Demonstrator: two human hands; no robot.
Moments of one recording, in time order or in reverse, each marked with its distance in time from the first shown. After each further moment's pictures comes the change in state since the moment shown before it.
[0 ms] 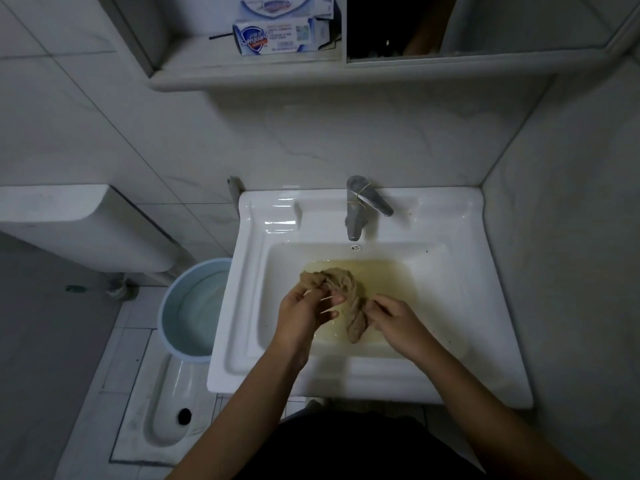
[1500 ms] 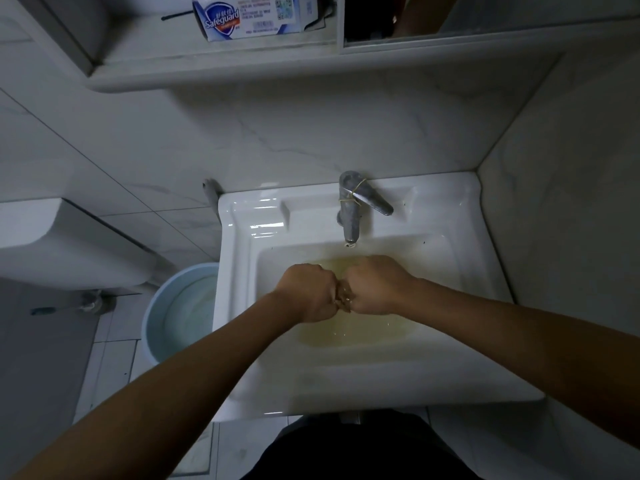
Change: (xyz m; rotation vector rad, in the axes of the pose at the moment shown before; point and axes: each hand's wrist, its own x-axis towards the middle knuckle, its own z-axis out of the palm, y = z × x) left_hand 0.085 0.052 0.010 2.074 -0.472 0.549; right_hand 0.081 -0.065 0.001 -1.237 -0.181 -0.320
